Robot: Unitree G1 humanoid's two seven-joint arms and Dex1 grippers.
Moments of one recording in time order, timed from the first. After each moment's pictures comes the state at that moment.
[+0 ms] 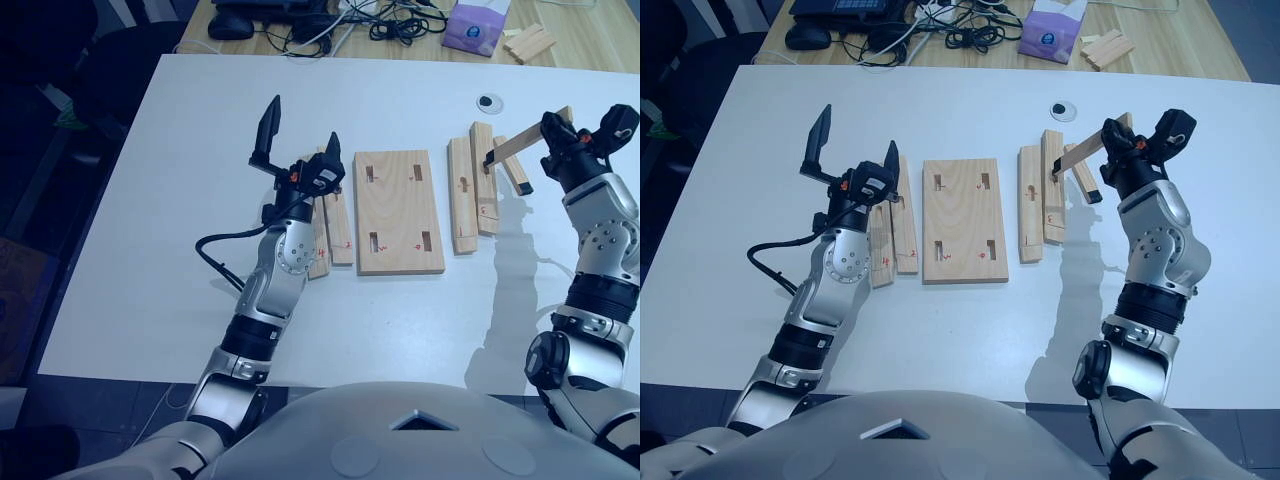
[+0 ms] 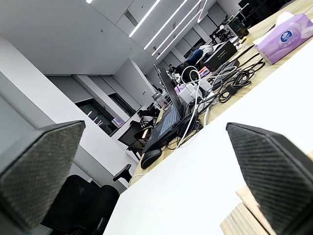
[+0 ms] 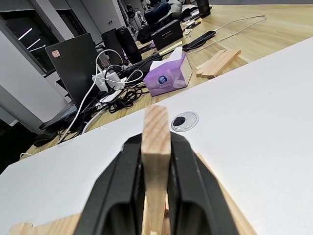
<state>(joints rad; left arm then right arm) -0.13 0.17 -0.28 0.01 0.67 0.01 0.25 -0.36 -0.28 -0.43 0.12 0.56 0.58 0.19</state>
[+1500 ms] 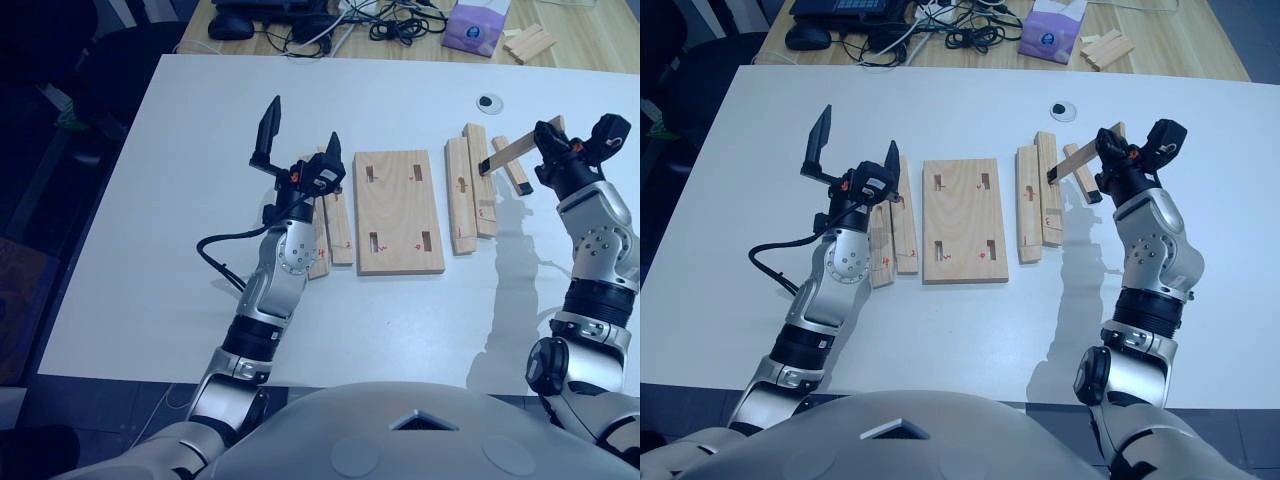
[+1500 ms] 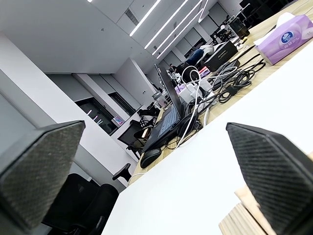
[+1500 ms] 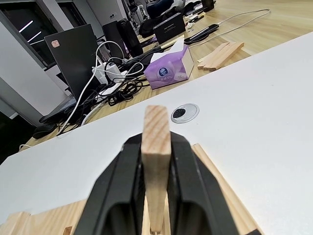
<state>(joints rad) -0.13 0.16 -0.28 0.01 0.67 0.01 0.25 -0.33 -0.28 -0.41 0.14 0.57 0.56 0.21</state>
